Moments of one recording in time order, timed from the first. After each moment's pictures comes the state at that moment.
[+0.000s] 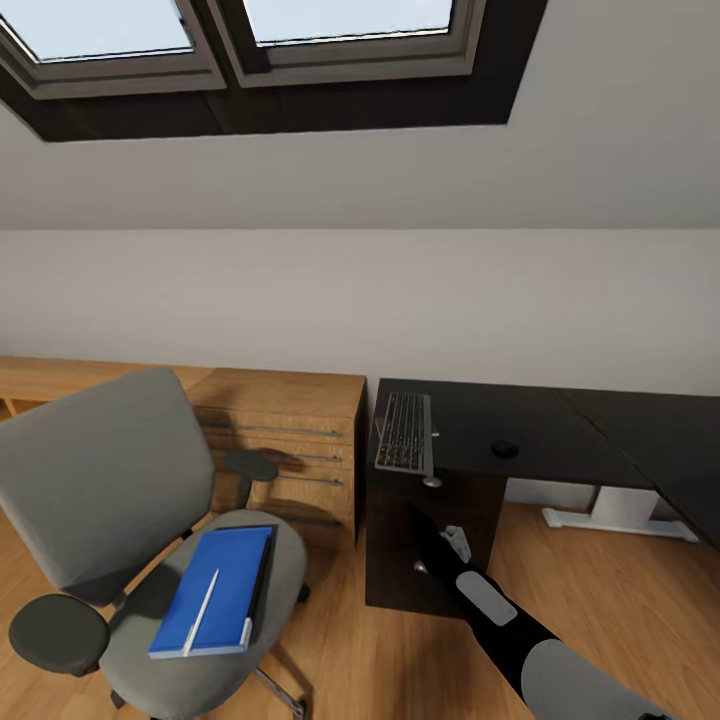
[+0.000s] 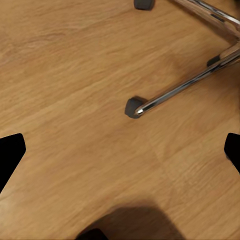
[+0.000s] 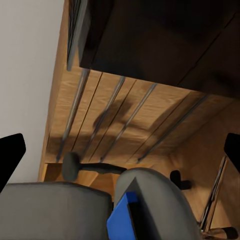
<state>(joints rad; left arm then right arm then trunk) -0.04 0.35 0.06 -0.39 1.00 0.02 -0.07 -0.65 0.01 0.49 -0.45 -1.59 0.00 0.24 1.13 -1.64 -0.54</state>
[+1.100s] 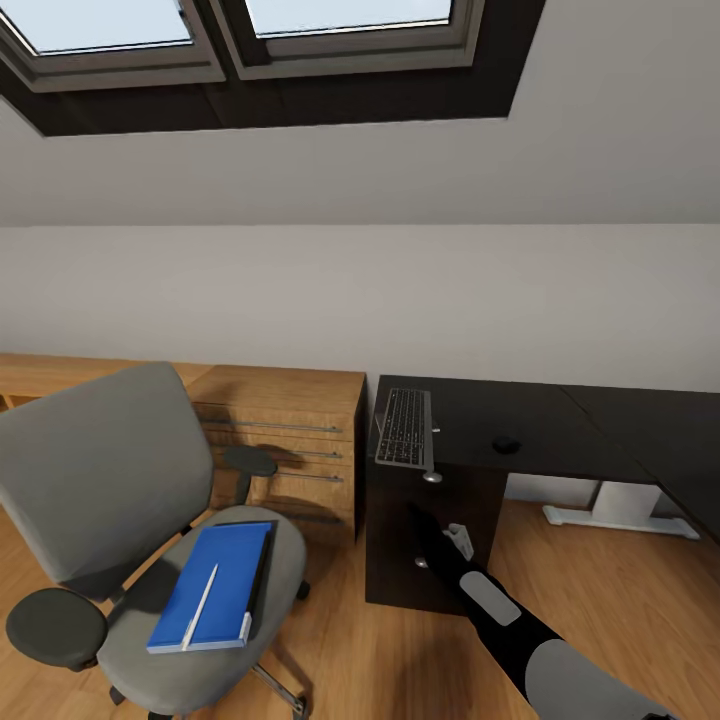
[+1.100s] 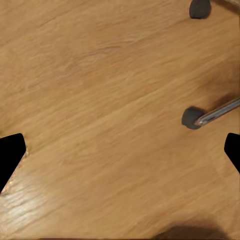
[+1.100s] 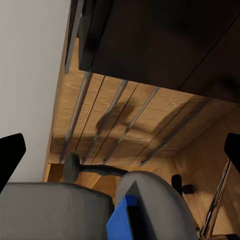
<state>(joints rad) -0.04 0.38 0.04 -0.21 0.98 -0.14 -0.08 -0.65 0.00 0.49 -0.45 -1.59 0.00 0.28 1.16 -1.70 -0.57</state>
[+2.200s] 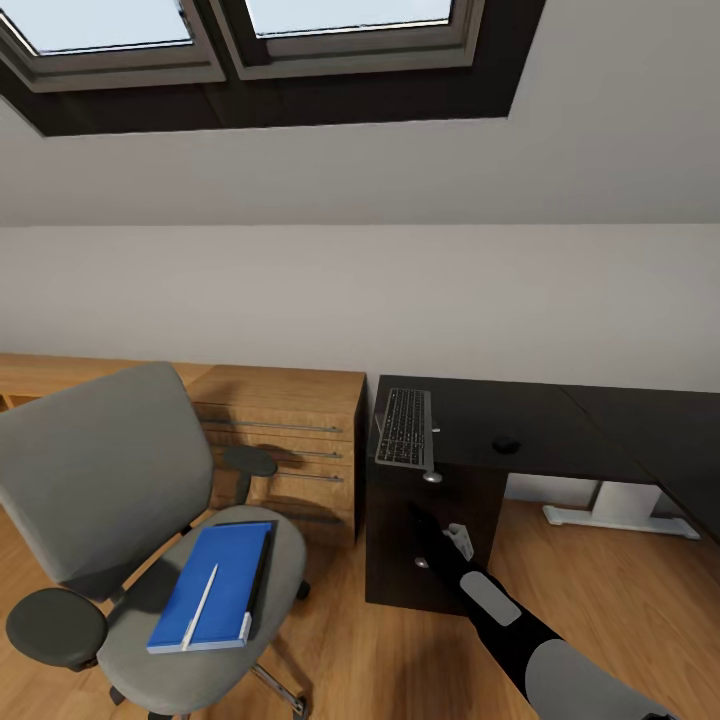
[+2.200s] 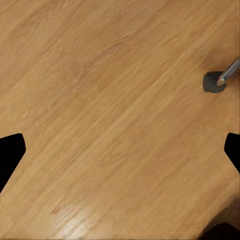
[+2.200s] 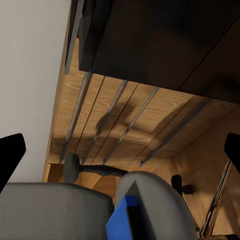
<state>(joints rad) -0.01 0.29 0.04 -0.02 0.67 -0.47 -0.09 -0.65 0.00 0.49 -0.45 -1.59 0.00 0.28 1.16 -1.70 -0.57</state>
